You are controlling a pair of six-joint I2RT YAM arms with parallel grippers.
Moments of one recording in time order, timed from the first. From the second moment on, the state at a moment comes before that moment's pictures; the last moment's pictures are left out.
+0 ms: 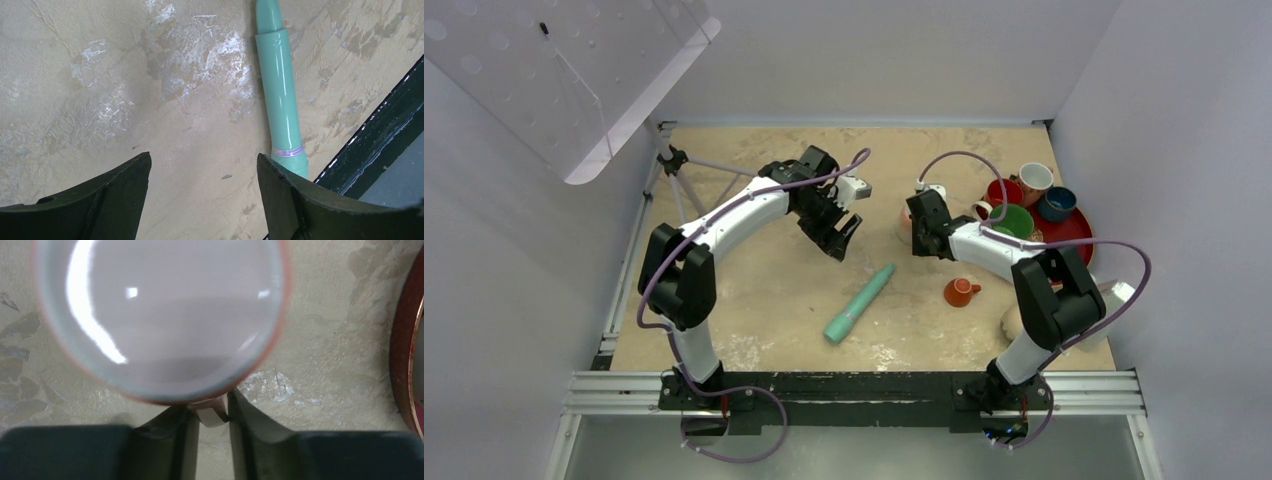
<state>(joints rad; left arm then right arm) -0.57 1.81 1.52 -0.89 0.36 0.20 0.48 1.63 0.93 -0.29 0.31 0.40</state>
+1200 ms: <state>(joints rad) -0.40 1.75 1.61 -0.33 0.90 -0.40 0.45 1.28 0.96 -0.07 -0.21 0.66</state>
